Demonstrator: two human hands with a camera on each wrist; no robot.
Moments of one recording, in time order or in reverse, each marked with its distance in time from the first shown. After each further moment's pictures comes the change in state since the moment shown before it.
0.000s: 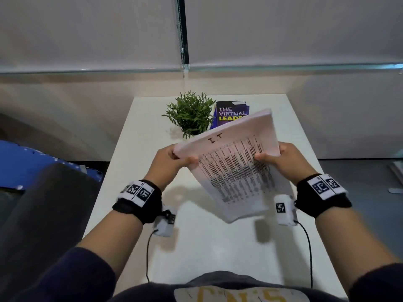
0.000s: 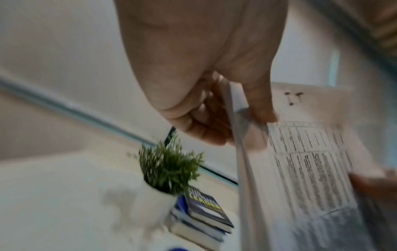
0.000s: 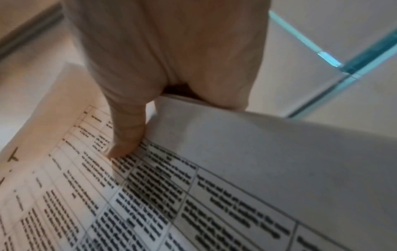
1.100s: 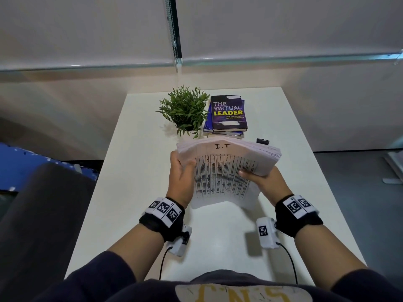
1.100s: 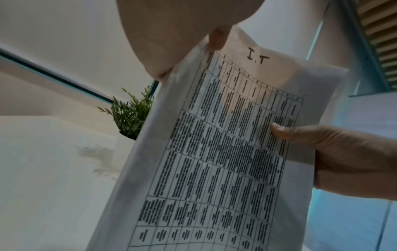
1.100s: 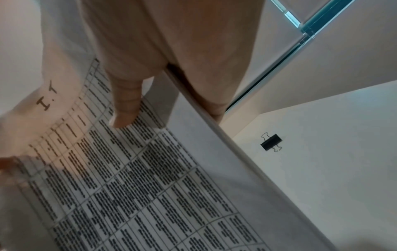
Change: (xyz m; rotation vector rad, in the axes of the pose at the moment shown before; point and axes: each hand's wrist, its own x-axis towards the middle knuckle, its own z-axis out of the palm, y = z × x) left_hand -0.029 -0.036 0.057 -0.138 0.166 0.172; right_hand -0.030 0.049 0.048 0.317 0.053 0.003
